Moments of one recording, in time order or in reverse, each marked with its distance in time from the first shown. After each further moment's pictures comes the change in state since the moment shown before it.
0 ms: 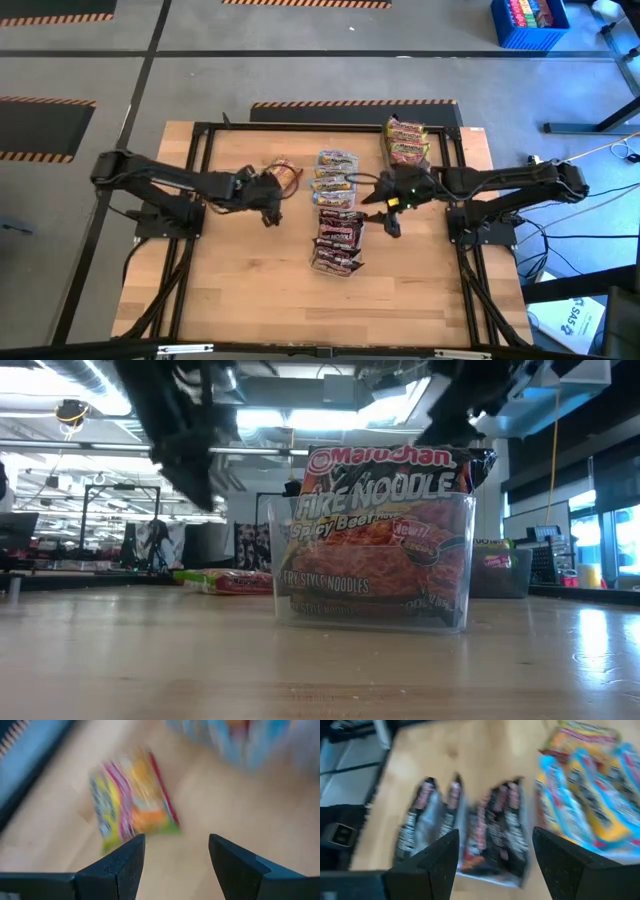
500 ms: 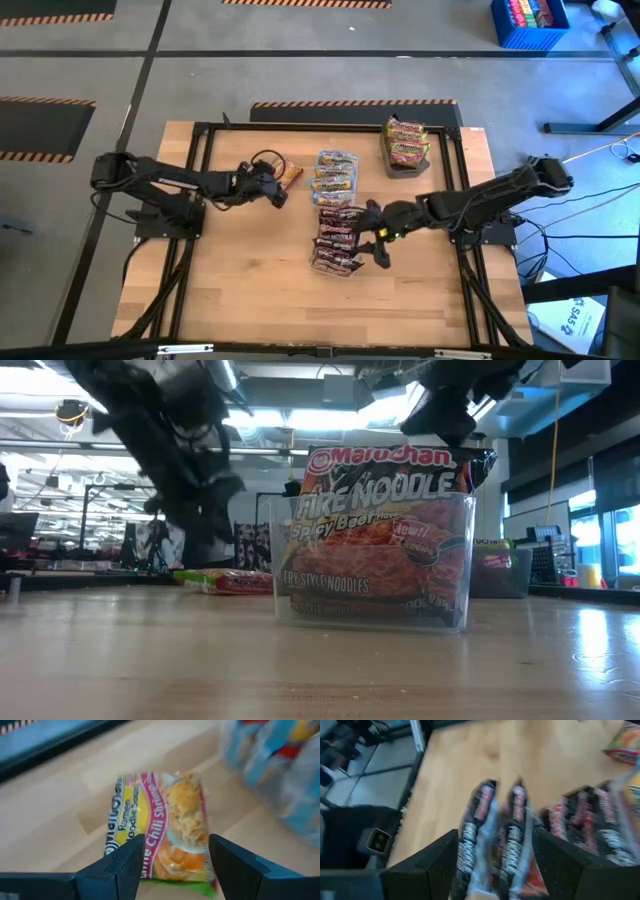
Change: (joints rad) left arm 0.175 -0.019 -0.315 0.577 -0.085 -0.101; right arm 0.245 0.173 -0.002 0.236 0.118 0.168
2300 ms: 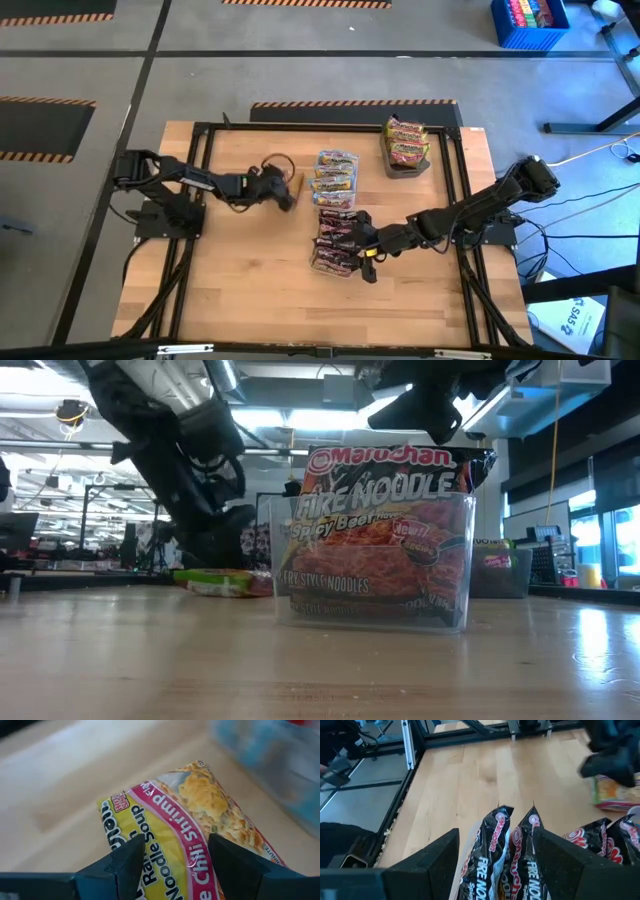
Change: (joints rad) left arm 0.033 0.197 -0.001 0.114 0.097 0.006; right arm 0.136 0.155 0.002 0.250 0.249 -0.030
